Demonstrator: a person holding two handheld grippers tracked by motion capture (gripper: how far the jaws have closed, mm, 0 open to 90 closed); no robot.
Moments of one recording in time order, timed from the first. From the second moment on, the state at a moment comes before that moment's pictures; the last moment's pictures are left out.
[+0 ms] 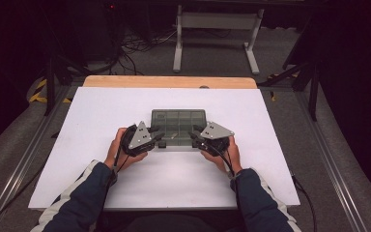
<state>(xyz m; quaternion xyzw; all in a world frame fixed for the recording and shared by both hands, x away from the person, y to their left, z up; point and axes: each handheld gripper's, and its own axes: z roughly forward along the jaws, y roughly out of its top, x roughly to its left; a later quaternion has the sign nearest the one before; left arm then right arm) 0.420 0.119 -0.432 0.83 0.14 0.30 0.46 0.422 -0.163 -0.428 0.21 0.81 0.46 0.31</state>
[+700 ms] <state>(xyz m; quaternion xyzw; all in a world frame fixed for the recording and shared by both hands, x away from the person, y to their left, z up) 0.419 0.118 -0.432 0.83 0.13 0.29 0.46 0.424 -0.162 -0.428 0.22 0.80 0.46 0.31</state>
